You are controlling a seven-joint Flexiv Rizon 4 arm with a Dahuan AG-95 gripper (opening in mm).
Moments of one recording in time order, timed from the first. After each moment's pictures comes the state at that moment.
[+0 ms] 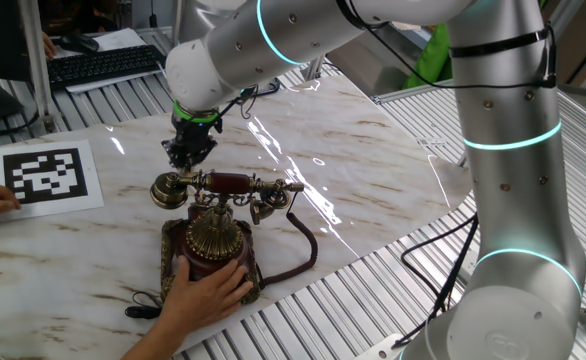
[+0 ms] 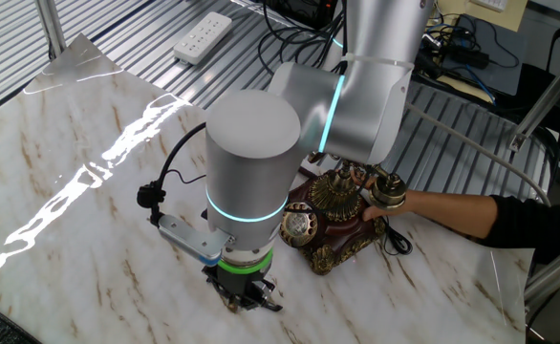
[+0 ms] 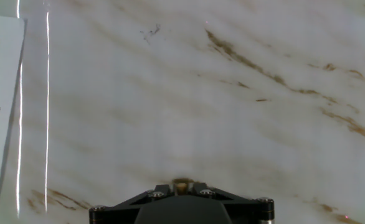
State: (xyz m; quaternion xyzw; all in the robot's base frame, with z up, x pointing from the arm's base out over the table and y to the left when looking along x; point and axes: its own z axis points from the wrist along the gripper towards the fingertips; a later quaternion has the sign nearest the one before) arm 0.664 0.095 0.008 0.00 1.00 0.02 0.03
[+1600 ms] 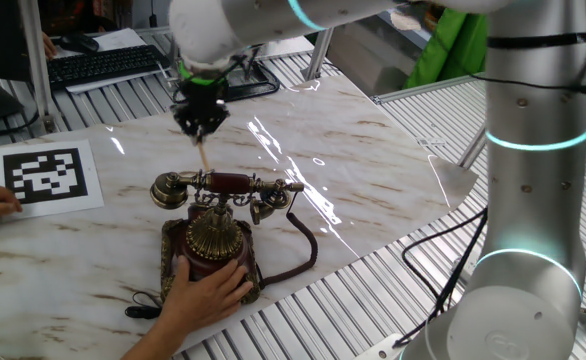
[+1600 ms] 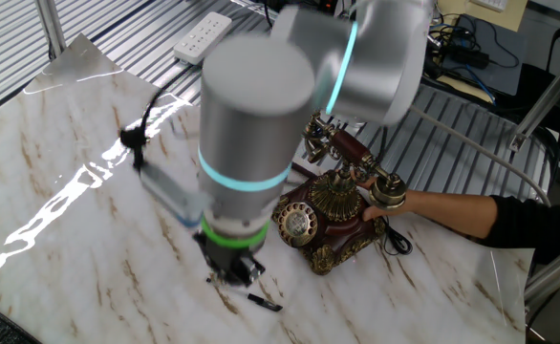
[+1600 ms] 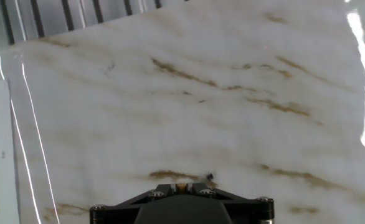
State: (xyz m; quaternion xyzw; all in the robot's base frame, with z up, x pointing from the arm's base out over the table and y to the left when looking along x) arm 0.655 0.064 0.114 0.12 0.99 -0.01 0.03
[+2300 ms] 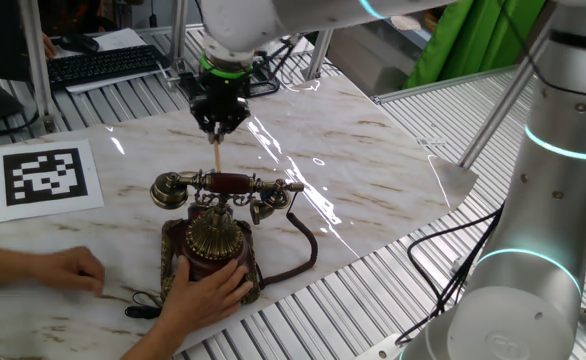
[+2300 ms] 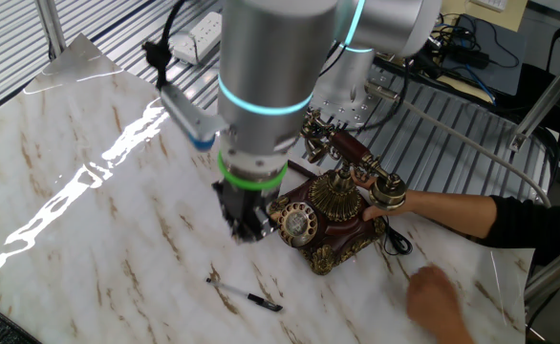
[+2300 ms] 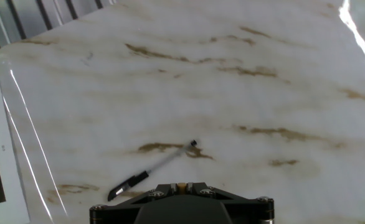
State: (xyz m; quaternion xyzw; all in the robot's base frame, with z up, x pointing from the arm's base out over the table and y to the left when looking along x) arm 0.608 0.061 0.144 0.20 0.98 0.00 0.03
